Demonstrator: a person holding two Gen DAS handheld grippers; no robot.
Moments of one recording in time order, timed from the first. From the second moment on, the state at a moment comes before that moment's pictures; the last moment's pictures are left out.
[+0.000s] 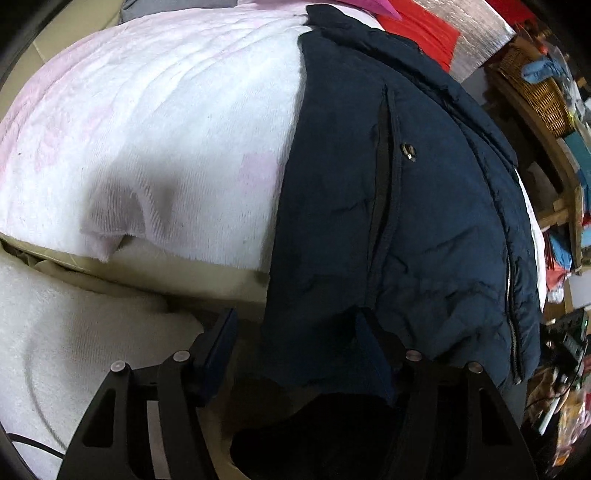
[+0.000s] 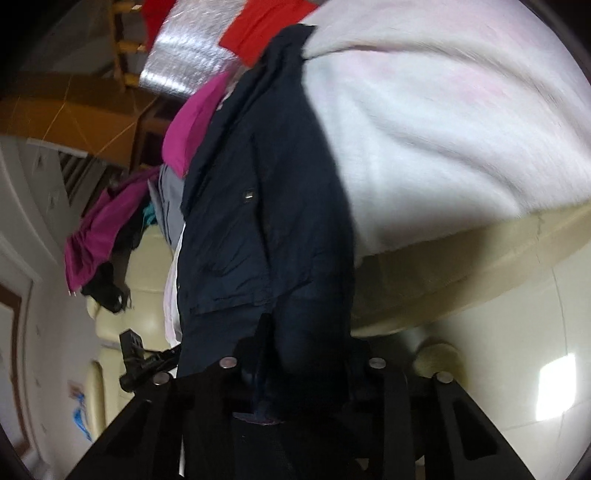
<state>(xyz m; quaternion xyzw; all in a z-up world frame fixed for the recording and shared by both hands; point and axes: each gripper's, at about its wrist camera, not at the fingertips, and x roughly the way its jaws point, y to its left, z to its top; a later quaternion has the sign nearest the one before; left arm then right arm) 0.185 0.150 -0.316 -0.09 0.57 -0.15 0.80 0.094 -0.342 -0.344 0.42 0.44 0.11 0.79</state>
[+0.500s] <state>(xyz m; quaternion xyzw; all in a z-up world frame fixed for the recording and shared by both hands) 0.179 0.105 -0.318 0.01 0.56 -0.12 0.82 0.105 -0.336 -0.352 0.40 0.46 0.08 0.78</state>
